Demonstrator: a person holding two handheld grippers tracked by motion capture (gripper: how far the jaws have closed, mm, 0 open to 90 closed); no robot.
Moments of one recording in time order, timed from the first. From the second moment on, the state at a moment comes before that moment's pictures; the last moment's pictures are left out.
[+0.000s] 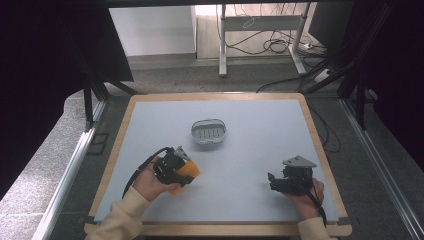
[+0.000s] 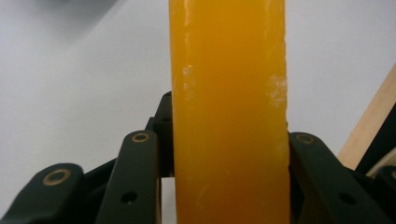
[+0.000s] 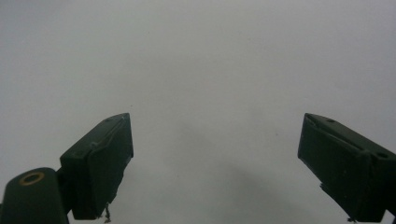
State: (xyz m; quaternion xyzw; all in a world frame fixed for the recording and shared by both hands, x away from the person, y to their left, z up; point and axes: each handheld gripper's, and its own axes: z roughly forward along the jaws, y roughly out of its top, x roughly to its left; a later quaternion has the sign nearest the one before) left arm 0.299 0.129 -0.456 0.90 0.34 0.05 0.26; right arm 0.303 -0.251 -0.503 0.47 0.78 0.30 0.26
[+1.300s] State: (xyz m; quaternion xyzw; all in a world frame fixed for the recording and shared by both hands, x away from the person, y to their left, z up) left arm 0.316 0.127 -0.440 0.90 0.33 0.05 0.27; right arm 0.303 -0.253 -0.505 0.47 0.79 0.30 0.26
